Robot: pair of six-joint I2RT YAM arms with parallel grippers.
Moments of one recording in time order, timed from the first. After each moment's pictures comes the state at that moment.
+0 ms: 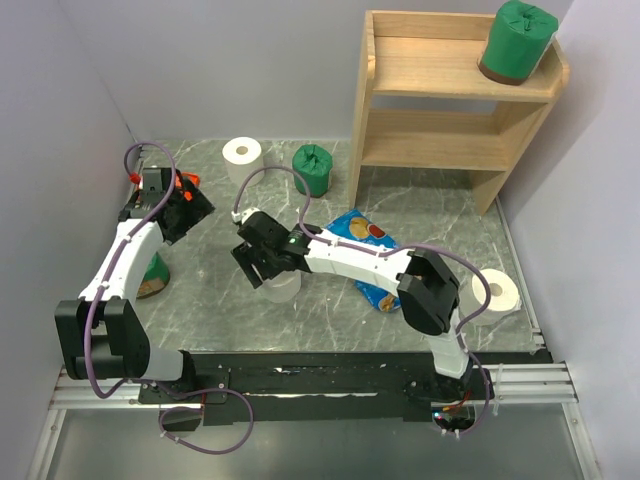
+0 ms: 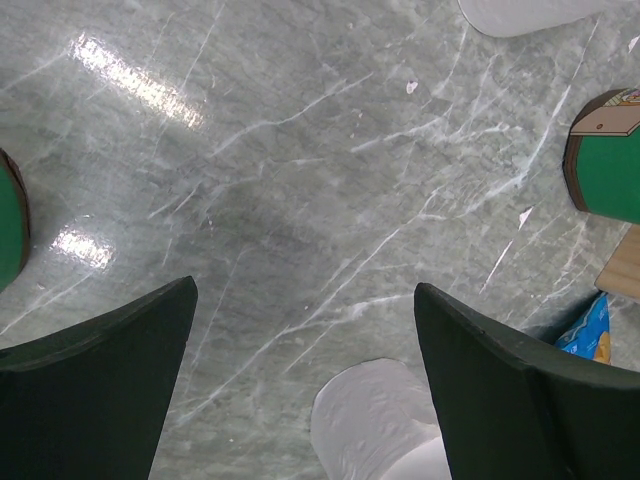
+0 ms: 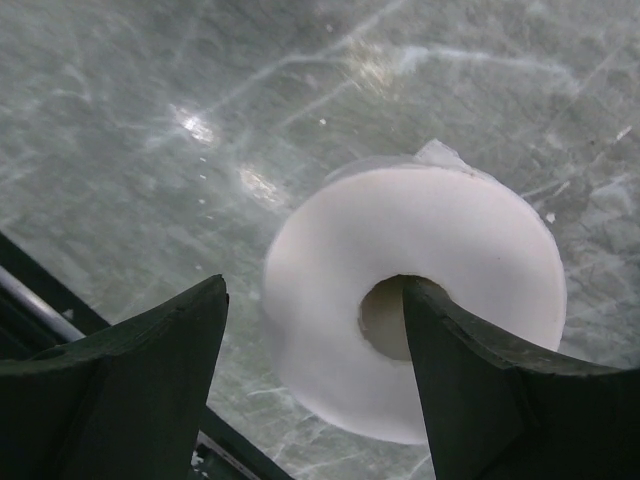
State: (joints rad) left arm 0.02 1.38 1.11 -0.56 -0.05 -0.68; right arm 1.06 1.99 1.69 -0.60 0.13 0.33
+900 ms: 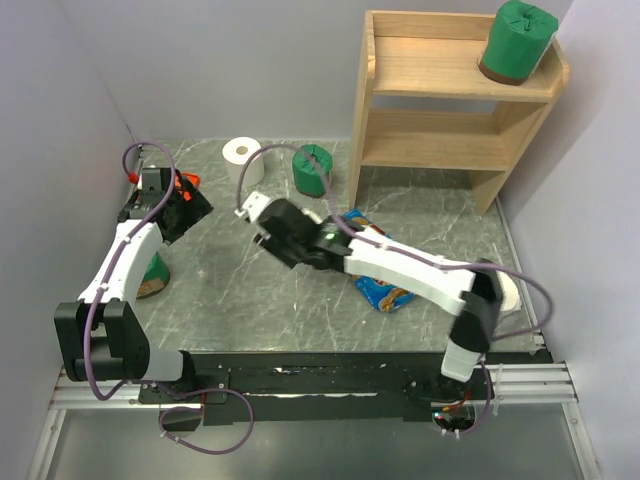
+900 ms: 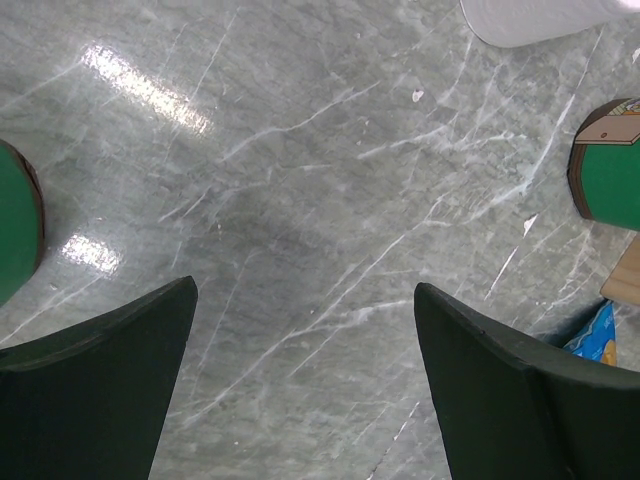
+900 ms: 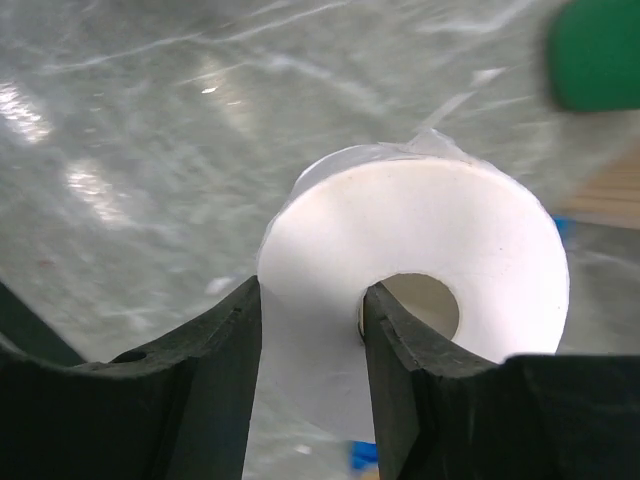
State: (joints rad) left arm 0.02 1.37 1.11 -0.57 -0.08 -0.68; right arm 1.09 1.80 1.67 -0.73 0.30 -0.03
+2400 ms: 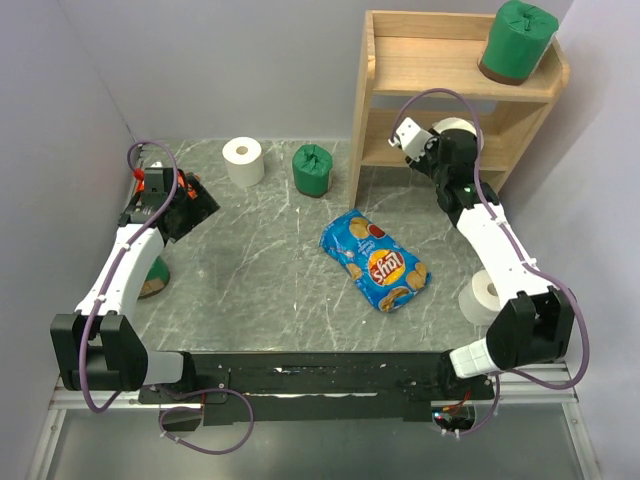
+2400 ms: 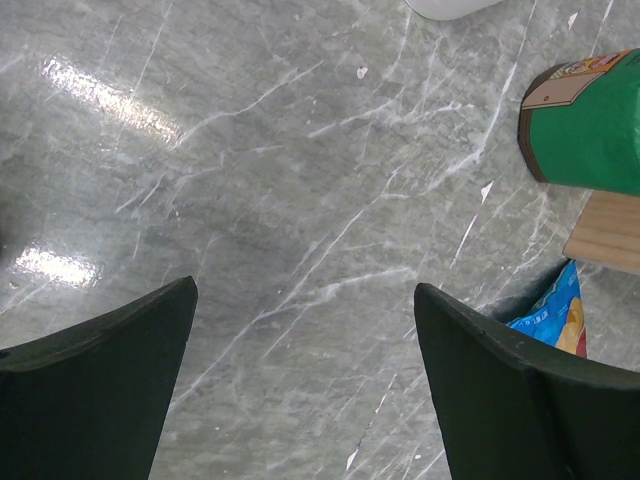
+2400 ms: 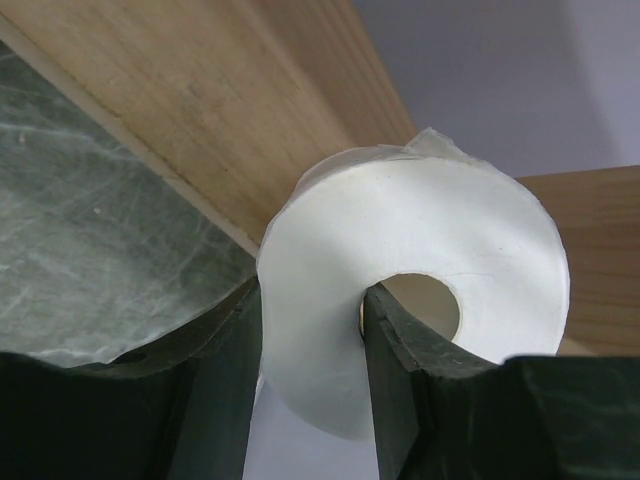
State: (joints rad) left arm -0.02 1.32 1.11 -0.56 -0.03 -0.67; right arm 0.17 1.42 1.31 -0.24 0.16 -0.93
